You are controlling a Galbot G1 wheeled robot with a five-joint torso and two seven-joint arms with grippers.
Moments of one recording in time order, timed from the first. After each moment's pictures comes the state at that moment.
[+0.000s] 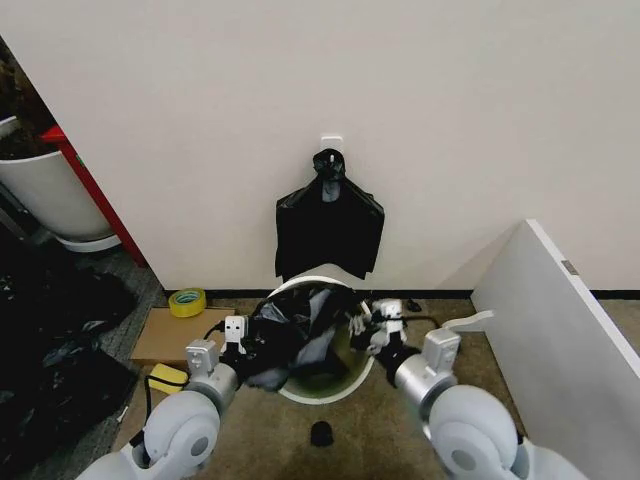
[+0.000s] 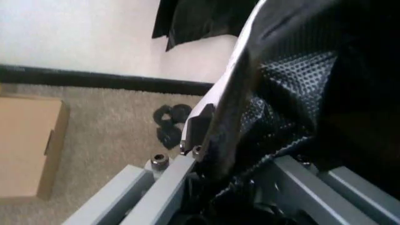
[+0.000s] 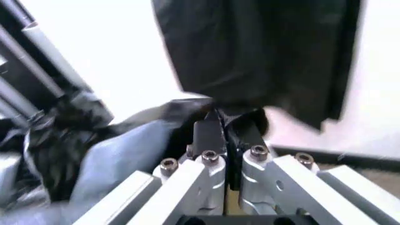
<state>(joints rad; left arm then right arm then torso) 1.29 -0.87 -0.13 -2.15 -0.96 0.26 -0.46 -1.18 0.93 0.05 2.33 0.85 -0.35 0.45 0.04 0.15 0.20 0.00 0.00</state>
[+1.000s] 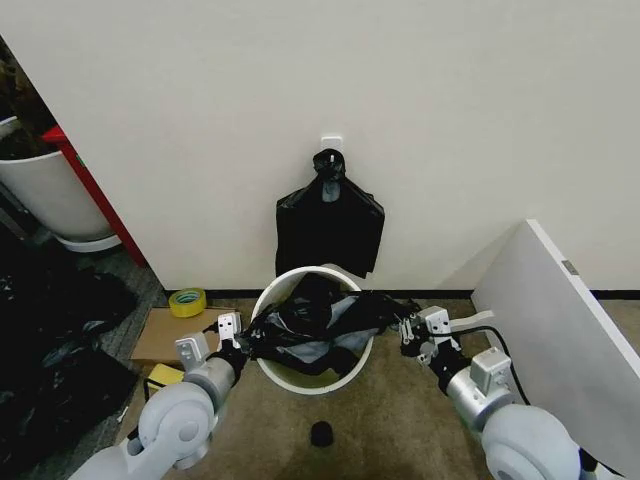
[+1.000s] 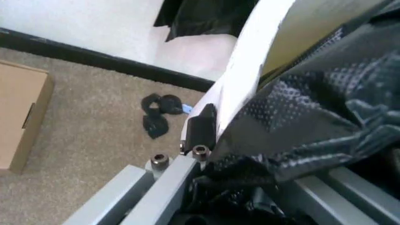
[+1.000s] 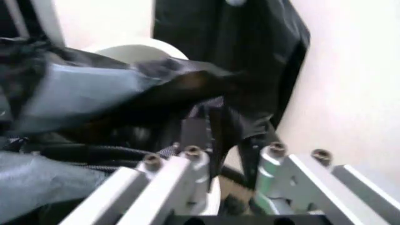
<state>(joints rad) 1.27 -0.86 -0.15 -2.17 -1.17 0.27 -0.51 -1.52 0.77 0.26 2.37 0.38 -0.17 0.21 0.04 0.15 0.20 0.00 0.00</state>
